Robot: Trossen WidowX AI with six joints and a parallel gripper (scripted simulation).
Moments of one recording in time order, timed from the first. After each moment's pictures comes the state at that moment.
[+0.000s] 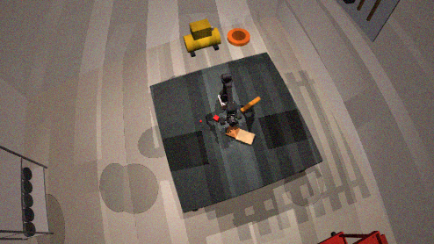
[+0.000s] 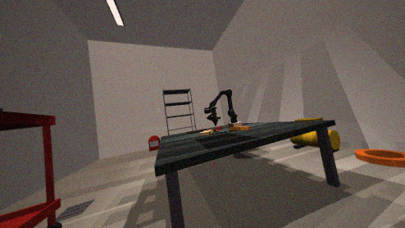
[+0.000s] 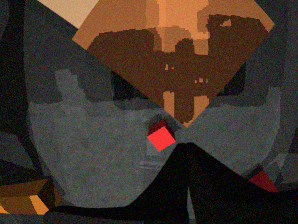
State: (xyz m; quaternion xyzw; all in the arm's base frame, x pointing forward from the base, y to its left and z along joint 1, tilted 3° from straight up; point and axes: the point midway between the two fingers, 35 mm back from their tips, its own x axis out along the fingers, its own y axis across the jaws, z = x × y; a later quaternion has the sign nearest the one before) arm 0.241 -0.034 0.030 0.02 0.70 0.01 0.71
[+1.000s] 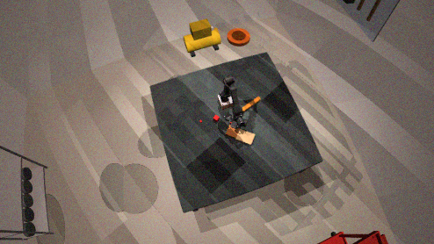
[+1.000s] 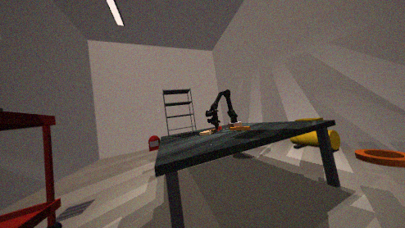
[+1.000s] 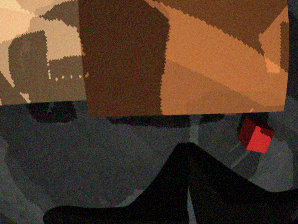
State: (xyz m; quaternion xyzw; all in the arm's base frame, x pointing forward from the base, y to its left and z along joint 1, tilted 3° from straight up) arm 0.256 0.018 -0.007 0.27 0.66 -0.23 0.67
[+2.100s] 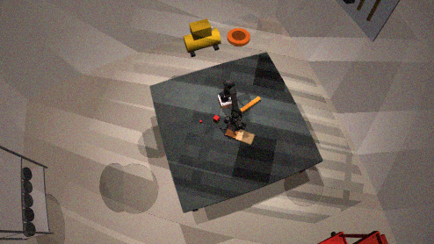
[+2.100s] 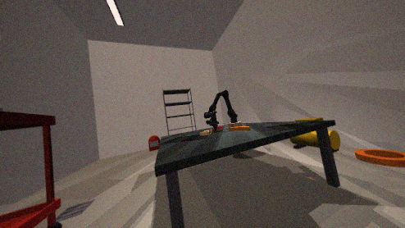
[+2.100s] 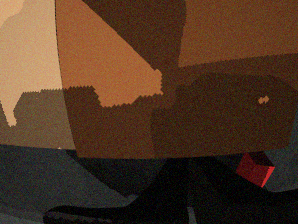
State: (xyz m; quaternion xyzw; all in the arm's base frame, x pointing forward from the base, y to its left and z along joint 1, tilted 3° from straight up) arm 0.268 0.005 -0.022 0.27 0.66 -0.23 0.66
